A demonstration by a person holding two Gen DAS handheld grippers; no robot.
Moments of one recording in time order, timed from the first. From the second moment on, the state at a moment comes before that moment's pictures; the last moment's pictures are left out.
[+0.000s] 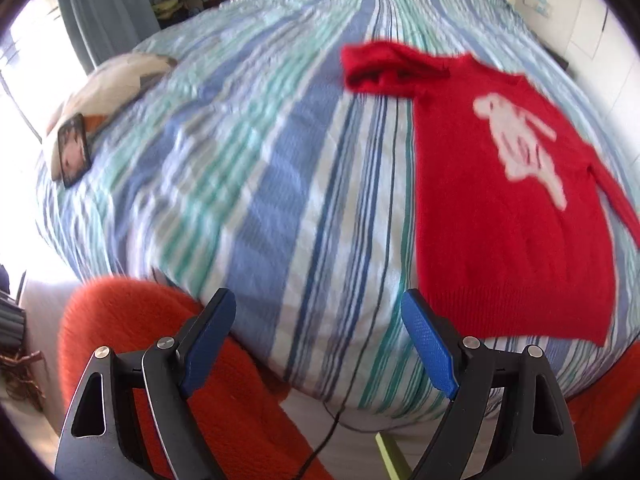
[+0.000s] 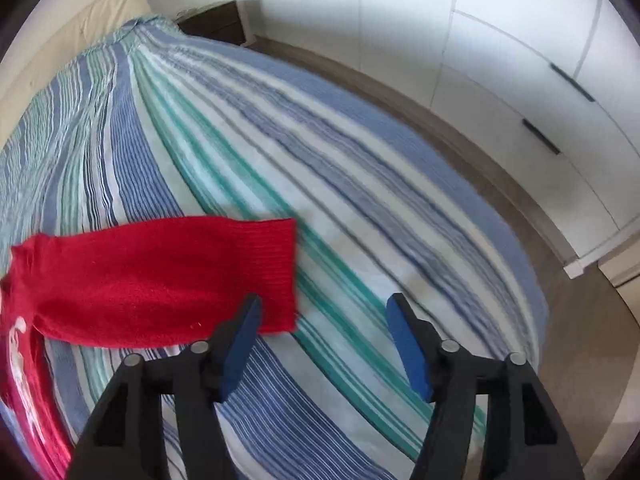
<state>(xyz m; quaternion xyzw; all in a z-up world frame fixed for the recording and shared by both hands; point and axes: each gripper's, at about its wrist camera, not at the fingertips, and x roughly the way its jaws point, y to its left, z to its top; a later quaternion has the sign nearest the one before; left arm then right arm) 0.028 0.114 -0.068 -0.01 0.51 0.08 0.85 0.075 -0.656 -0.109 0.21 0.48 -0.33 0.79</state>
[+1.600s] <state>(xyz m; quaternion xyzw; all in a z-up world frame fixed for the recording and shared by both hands) 0.326 0.170 -0.032 -0.17 0.49 -0.04 0.85 0.038 -0.487 -0.065 -0.04 0.45 -0.16 0.88</state>
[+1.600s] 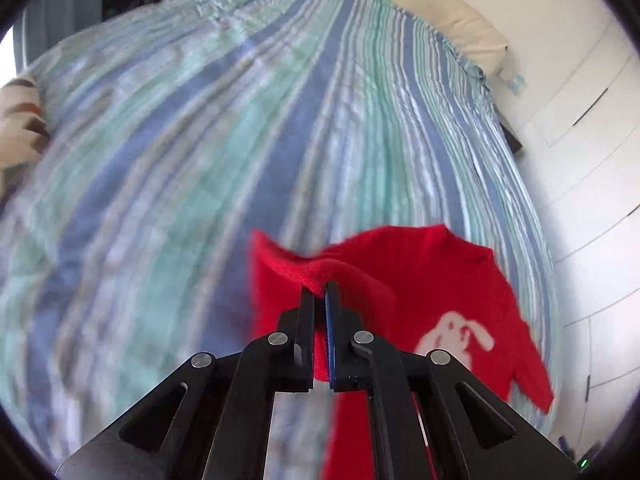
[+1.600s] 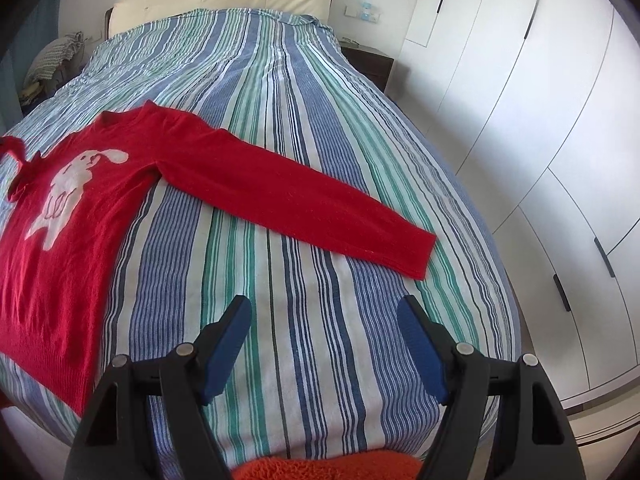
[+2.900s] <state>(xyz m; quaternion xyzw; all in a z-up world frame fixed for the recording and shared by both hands) 0.305 0.327 -0.168 -0.08 0.55 0.31 0.77 0.051 -0.466 -0.081 -0.11 0.48 -0.17 0.85</state>
